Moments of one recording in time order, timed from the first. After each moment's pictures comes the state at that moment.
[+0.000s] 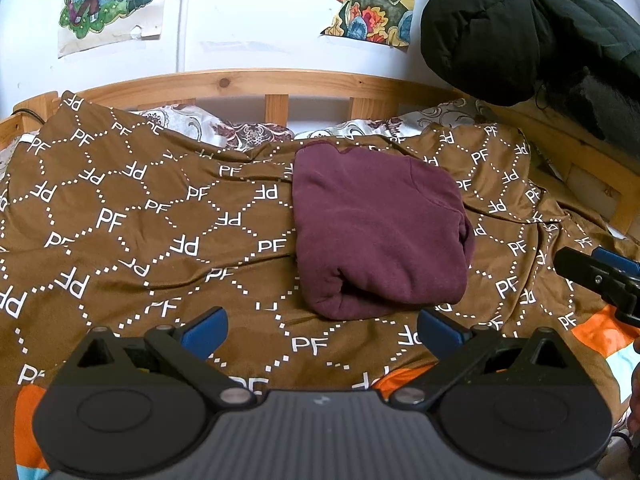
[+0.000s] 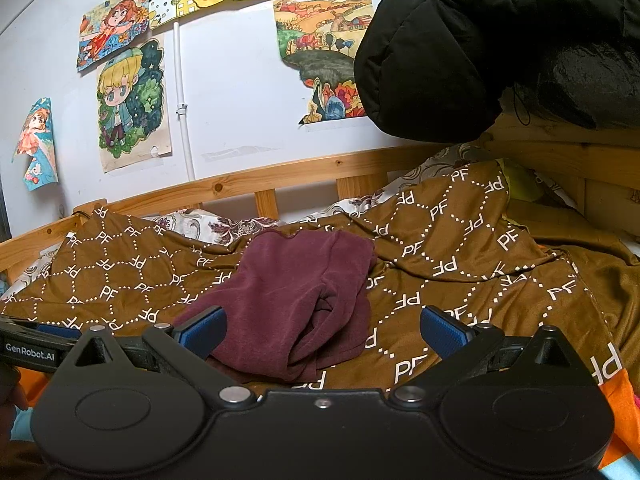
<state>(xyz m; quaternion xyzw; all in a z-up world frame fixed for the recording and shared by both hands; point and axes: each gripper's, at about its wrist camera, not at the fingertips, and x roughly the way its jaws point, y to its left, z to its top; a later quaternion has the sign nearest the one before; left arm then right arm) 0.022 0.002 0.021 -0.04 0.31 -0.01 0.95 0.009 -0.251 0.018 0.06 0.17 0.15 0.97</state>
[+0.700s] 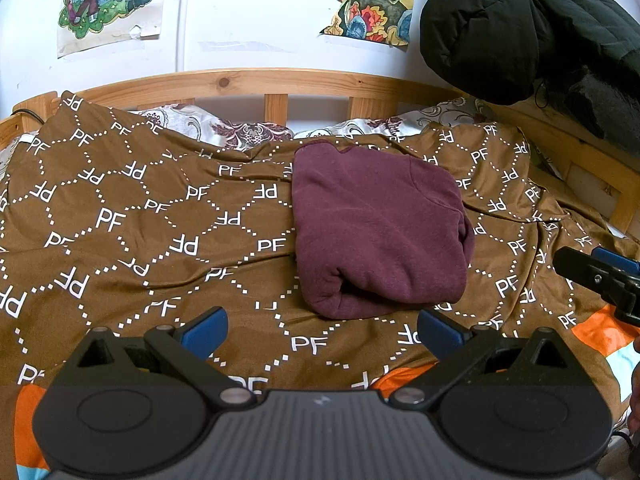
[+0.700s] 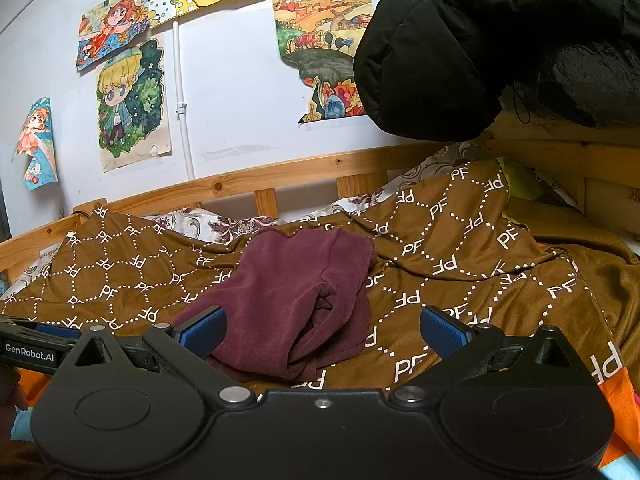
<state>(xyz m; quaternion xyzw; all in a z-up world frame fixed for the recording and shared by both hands) 0.023 0.002 0.021 -0.04 0.31 -0.01 0.95 0.009 -0.251 0.018 0.06 0.18 0.15 0.97</state>
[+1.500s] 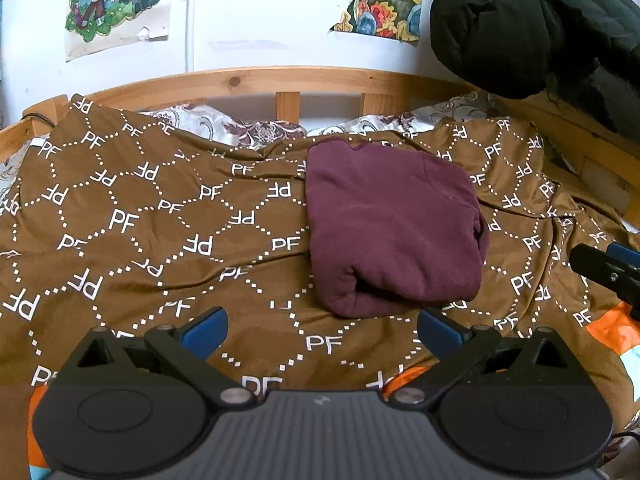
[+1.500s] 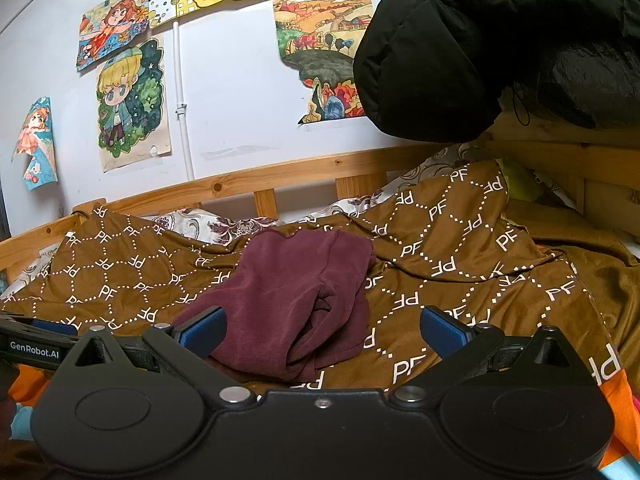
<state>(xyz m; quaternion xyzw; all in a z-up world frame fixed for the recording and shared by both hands) 0.027 0.004 0.022 -0.02 0.32 0.01 0.95 0.009 -0.252 0.016 0.06 0.17 0.15 0.97</state>
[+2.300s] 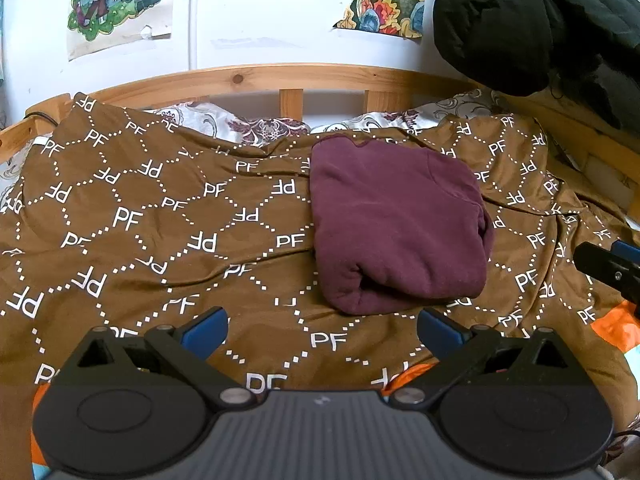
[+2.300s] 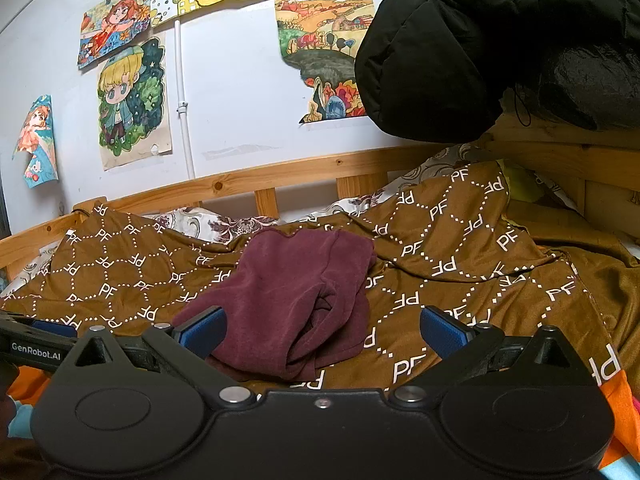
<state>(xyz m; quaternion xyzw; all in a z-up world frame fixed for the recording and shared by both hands) 0.027 0.005 0.022 -0.02 0.33 0.01 0.95 0.009 -0.251 0.016 0.05 0.18 0.15 0.97</state>
